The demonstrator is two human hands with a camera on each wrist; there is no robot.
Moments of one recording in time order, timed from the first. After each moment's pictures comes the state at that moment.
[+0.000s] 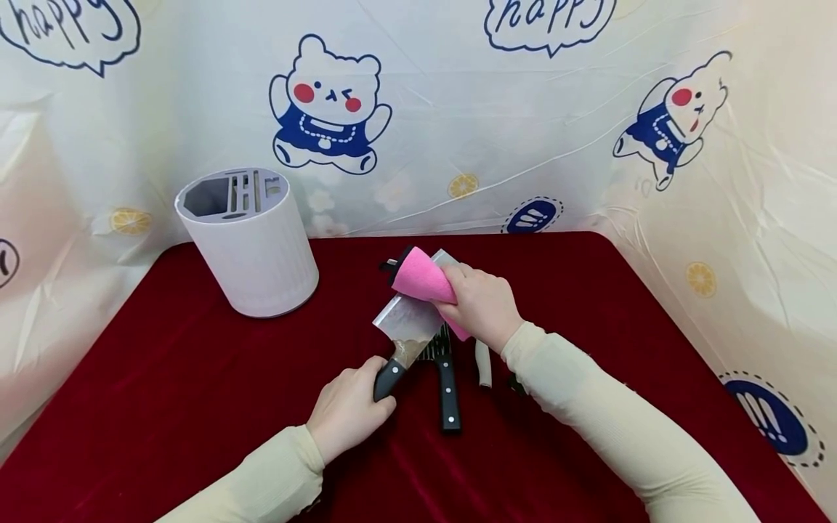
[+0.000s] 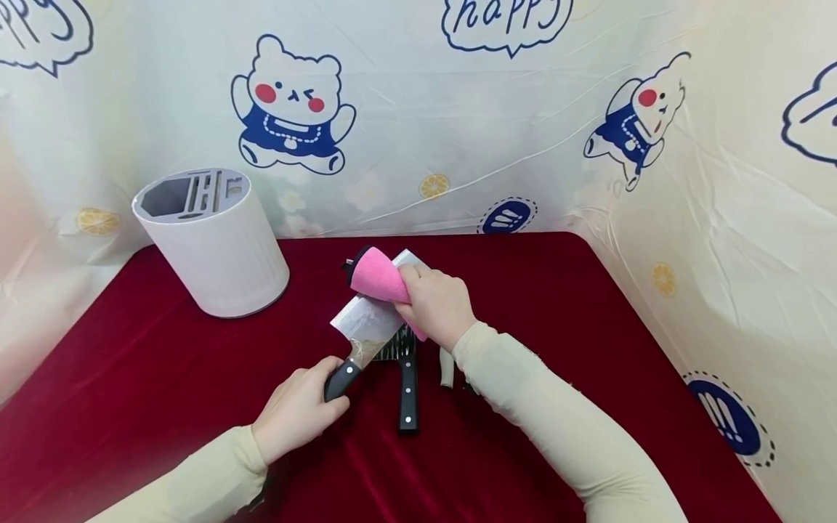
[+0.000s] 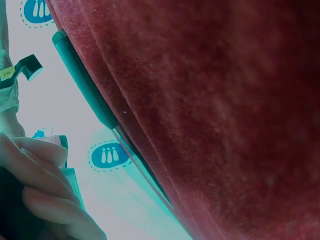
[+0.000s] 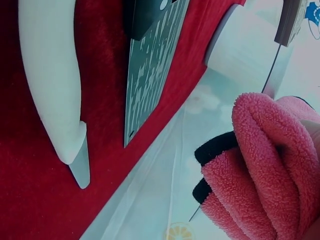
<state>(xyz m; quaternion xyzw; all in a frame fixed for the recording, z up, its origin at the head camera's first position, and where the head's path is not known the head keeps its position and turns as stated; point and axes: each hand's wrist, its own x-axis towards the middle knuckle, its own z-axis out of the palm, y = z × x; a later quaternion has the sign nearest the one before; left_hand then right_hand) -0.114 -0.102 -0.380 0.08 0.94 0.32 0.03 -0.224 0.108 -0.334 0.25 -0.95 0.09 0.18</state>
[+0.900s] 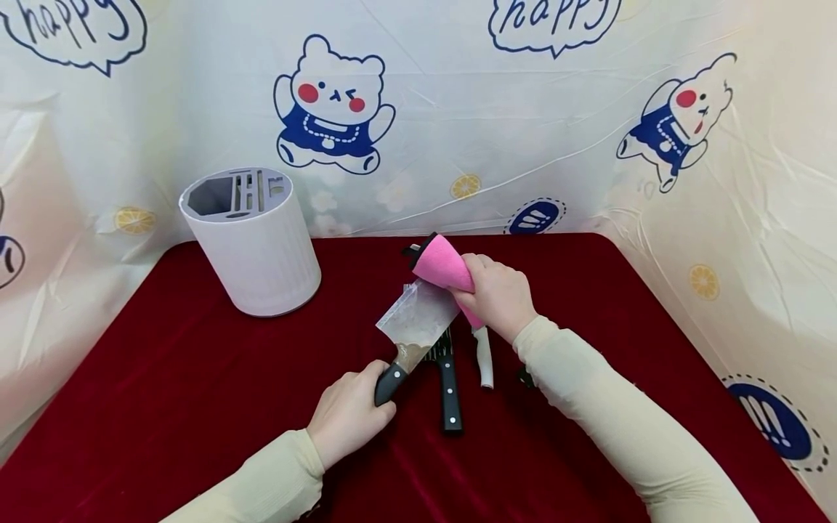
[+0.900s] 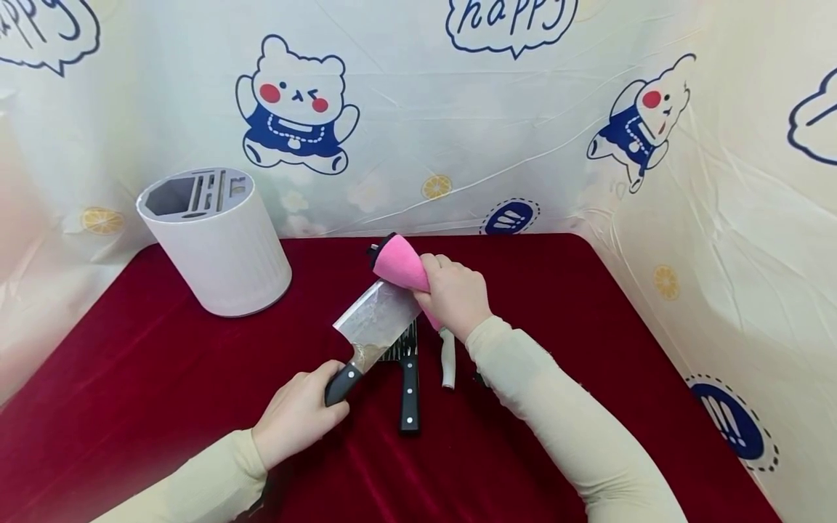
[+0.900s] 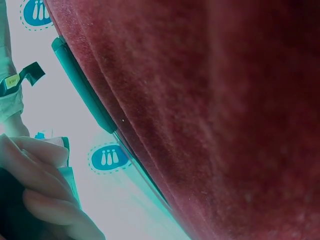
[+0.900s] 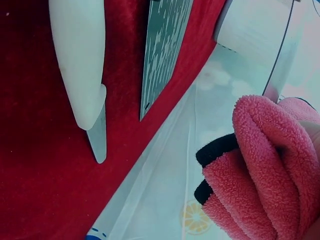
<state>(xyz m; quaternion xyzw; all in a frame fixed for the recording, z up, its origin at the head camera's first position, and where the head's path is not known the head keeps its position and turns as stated) -0.108 -0.103 -0.381 0.09 0.94 0.32 0.01 -0.239 0.126 -0.336 0.20 -0.96 0.10 0.18</state>
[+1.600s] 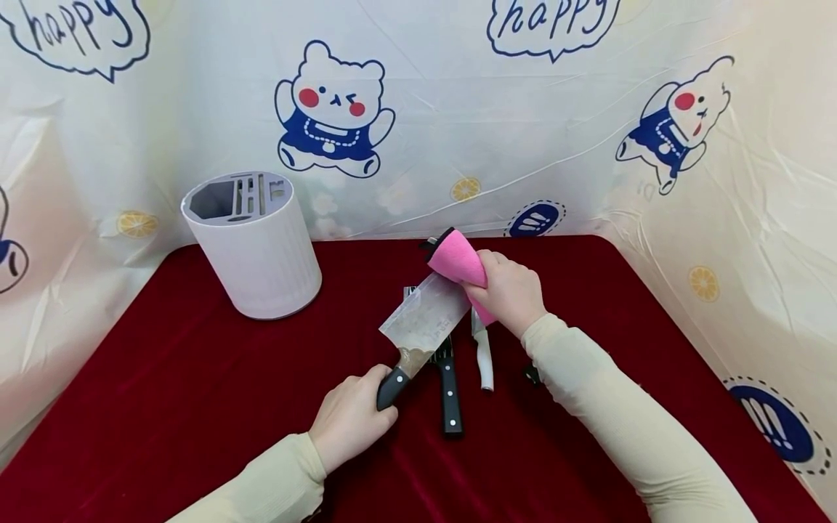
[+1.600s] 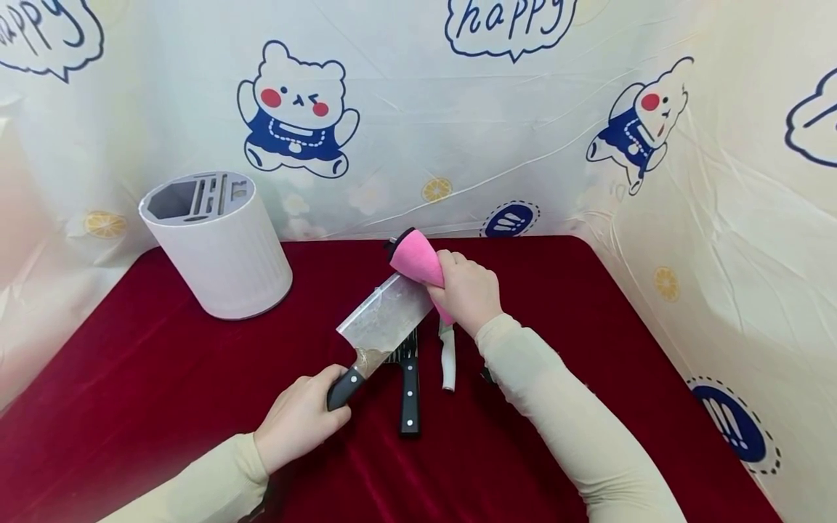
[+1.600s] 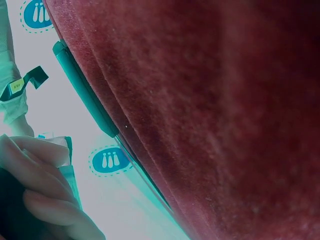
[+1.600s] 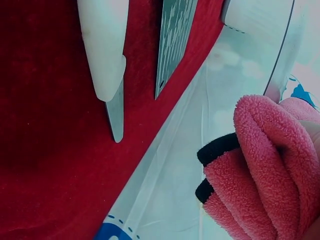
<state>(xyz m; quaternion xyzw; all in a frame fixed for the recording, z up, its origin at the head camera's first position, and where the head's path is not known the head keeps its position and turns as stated) -0.106 -0.101 -0.382 0.10 0.94 0.31 0.01 -0.248 0.141 -0.336 0.16 -0.96 0.13 0.17</state>
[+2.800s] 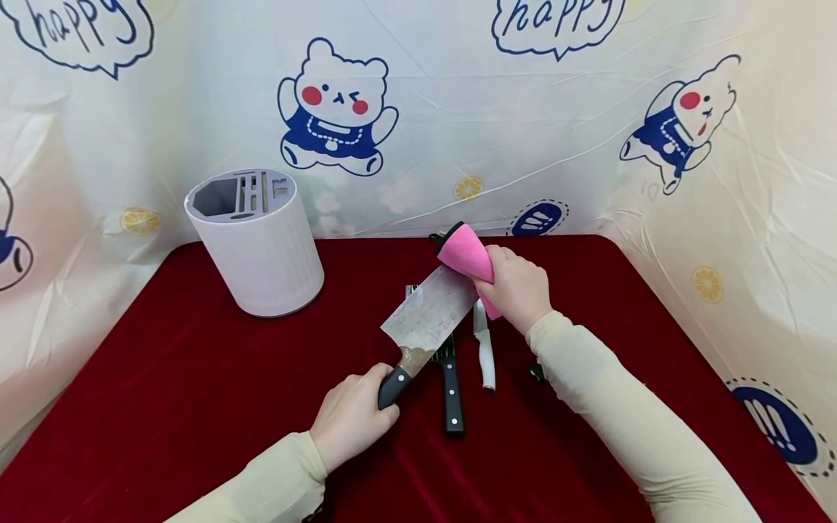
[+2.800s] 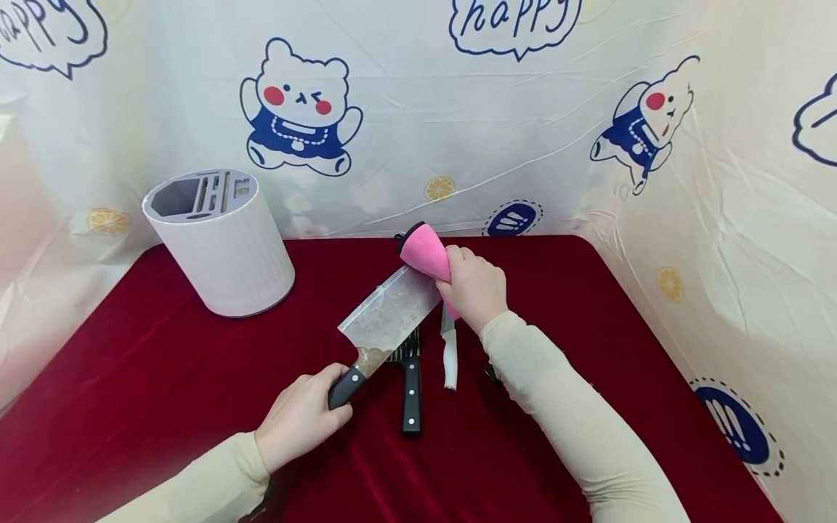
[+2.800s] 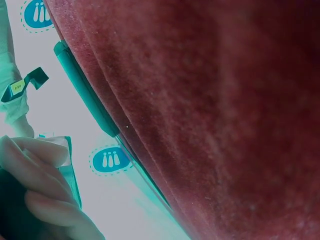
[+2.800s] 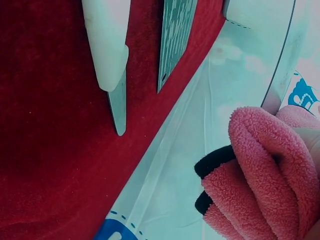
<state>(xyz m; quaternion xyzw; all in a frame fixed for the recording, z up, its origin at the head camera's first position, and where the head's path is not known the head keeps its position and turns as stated) -0.105 -0.103 -0.382 0.09 0.94 0.32 0.00 -0.252 0.146 -0.335 0.15 -0.96 0.12 0.19</state>
